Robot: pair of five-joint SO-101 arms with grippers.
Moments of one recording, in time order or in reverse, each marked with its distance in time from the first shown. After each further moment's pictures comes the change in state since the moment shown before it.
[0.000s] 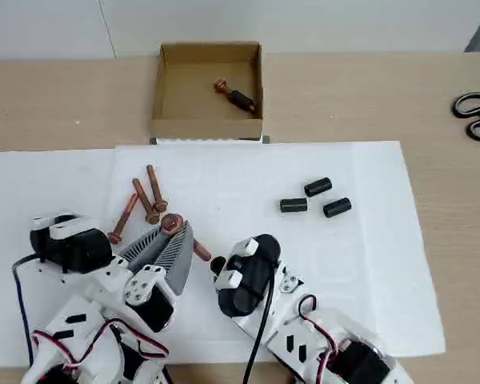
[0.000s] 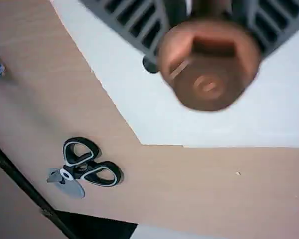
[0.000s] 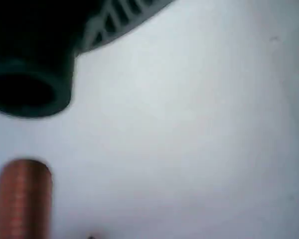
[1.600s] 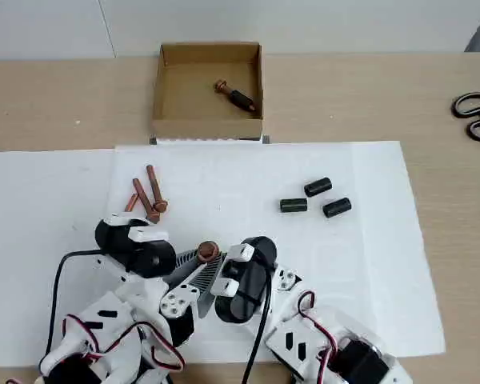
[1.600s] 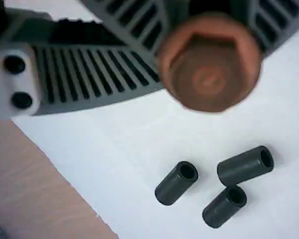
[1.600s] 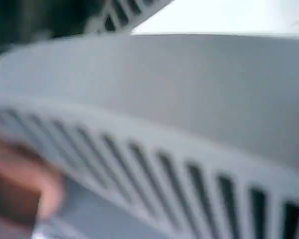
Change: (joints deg) left arm 11.7 -0.2 6.9 5.2 -7.6; right arm 0.0 0.2 -0.3 -5.2 4.8
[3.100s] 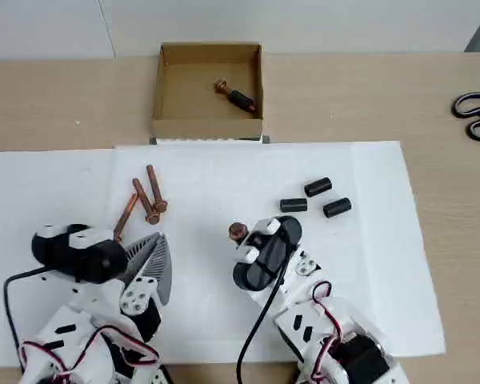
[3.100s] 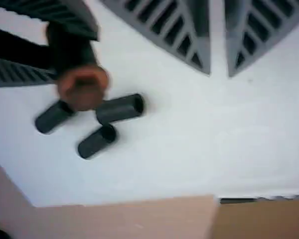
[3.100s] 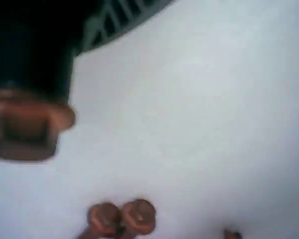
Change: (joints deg) left arm -19.3 0.2 -10.8 7.5 -5.1; right arm 13.8 -0.1 2.4 0.0 0.1
